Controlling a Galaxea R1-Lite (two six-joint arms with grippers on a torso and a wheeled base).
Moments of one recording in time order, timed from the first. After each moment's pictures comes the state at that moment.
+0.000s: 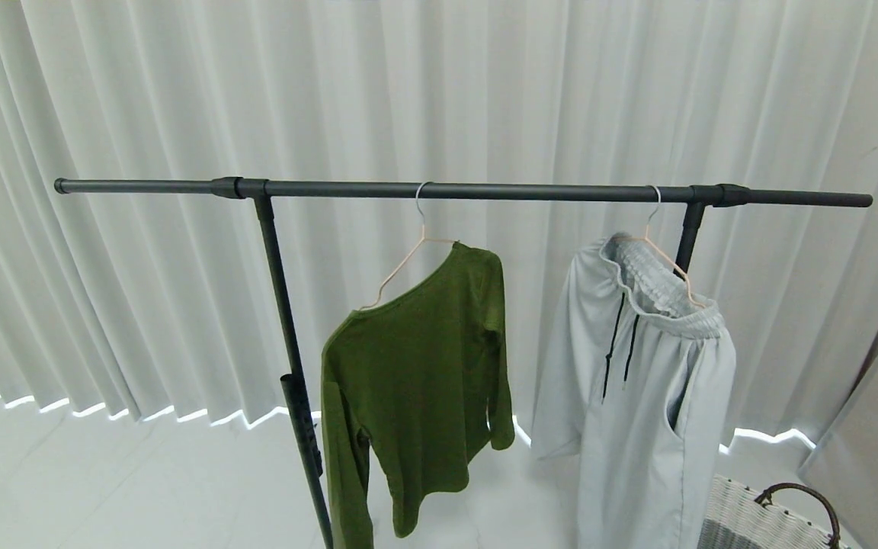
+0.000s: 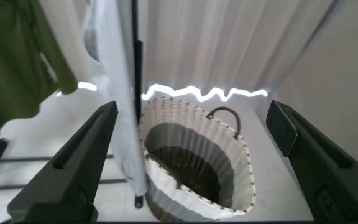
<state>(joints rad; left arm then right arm) -0.04 0.25 -0.02 -0.08 0.39 0.26 -0.10 0.20 -0.29 0.27 -0.05 -0.08</state>
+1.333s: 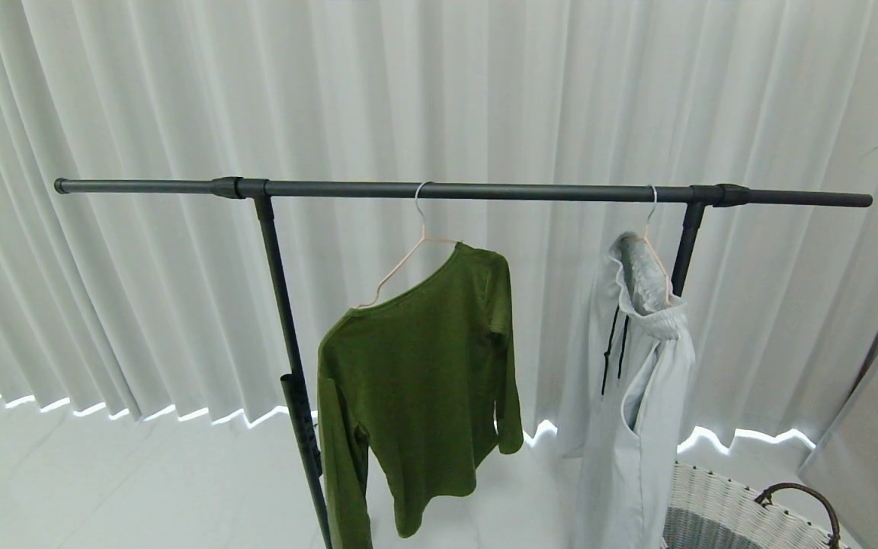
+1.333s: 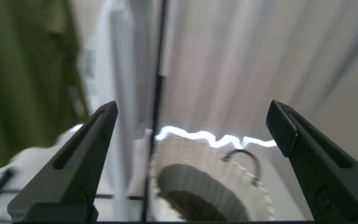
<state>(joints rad) 0.00 0.00 0.00 0.02 -0.07 0.08 -0.10 0.09 0.00 -0.05 0.19 -0.07</state>
